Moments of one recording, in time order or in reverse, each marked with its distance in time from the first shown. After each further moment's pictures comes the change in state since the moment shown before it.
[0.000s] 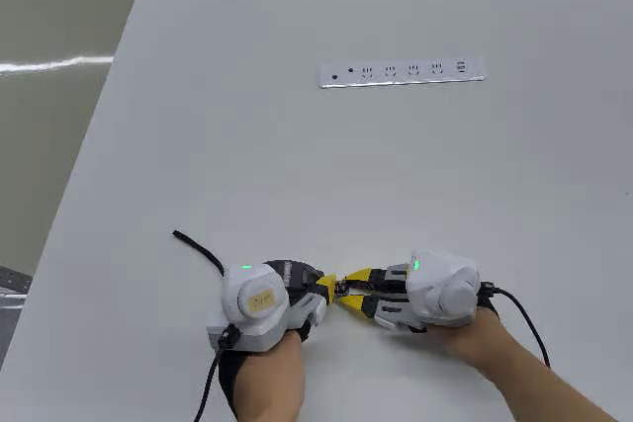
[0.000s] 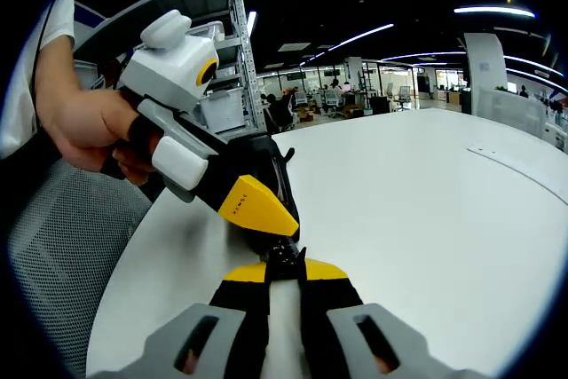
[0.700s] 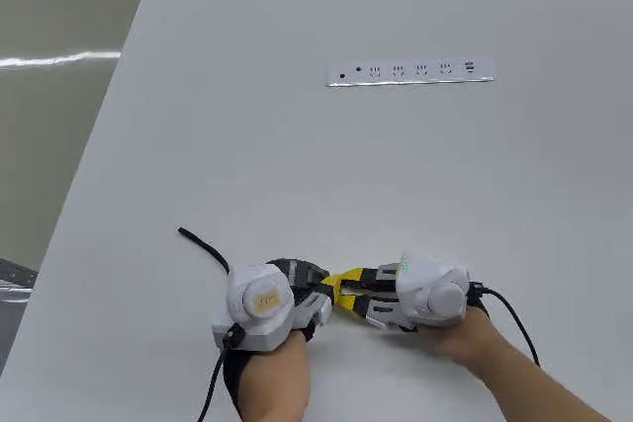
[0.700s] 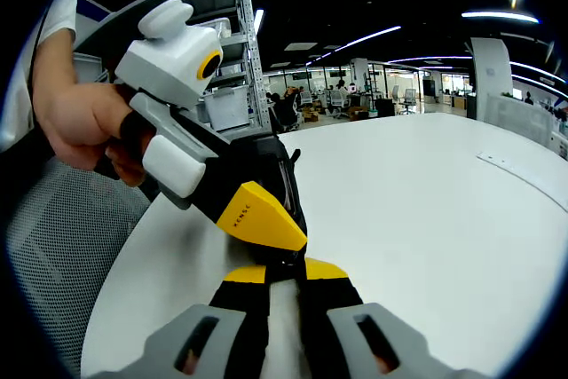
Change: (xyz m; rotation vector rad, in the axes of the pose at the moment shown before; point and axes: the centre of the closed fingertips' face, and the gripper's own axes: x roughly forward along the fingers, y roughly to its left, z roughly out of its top) left arm 0.000 0.000 0.000 -0.002 -0.004 -0.006; right arm 0.013 0.002 0.004 -0.028 0.004 0.017
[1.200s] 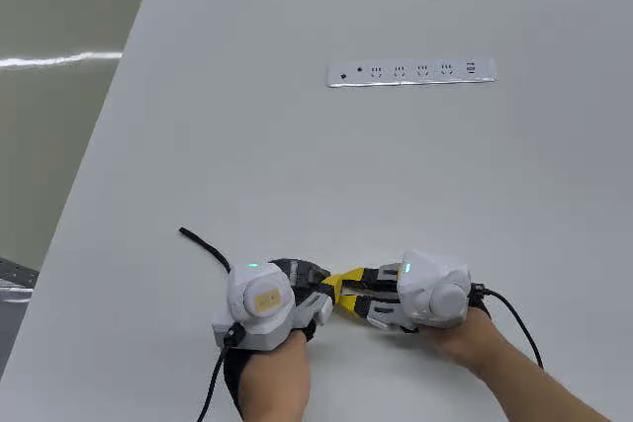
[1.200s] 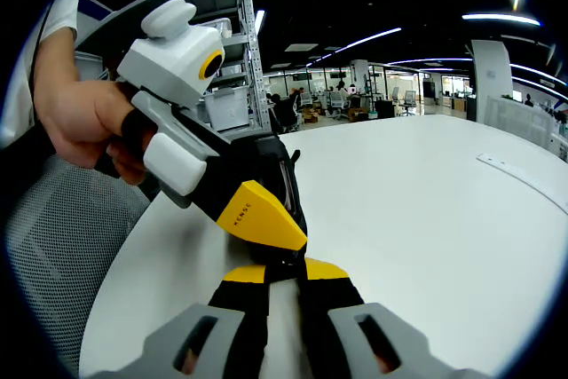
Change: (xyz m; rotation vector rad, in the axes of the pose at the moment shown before) left arm 0.000 0.000 0.000 -0.001 0.002 -0.004; right arm 0.000 -0.001 0.001 -0.007 -0.005 -0.004
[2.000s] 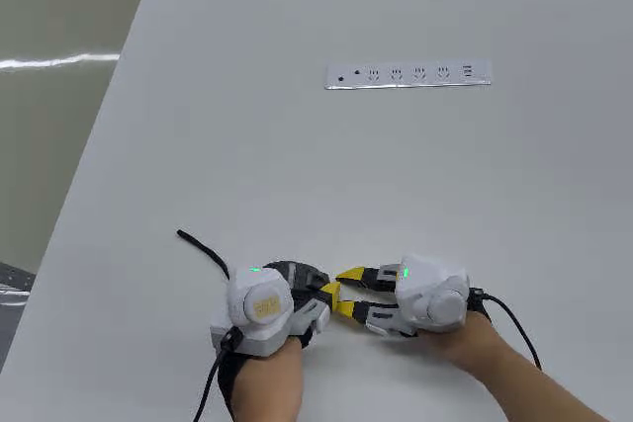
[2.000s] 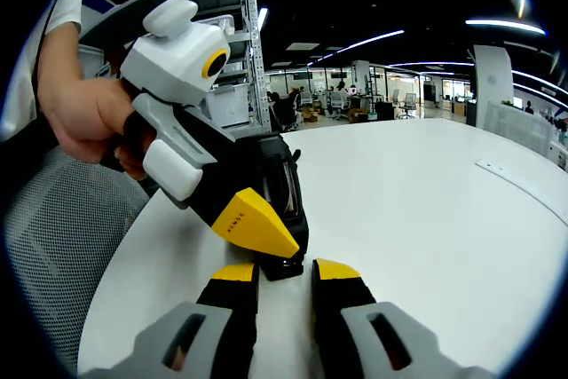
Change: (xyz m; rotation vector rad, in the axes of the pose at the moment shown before) left arm 0.000 -0.002 -0.003 0.082 0.010 -0.030; right arm -0.003 0.001 0.000 -0.032 0.008 -0.013
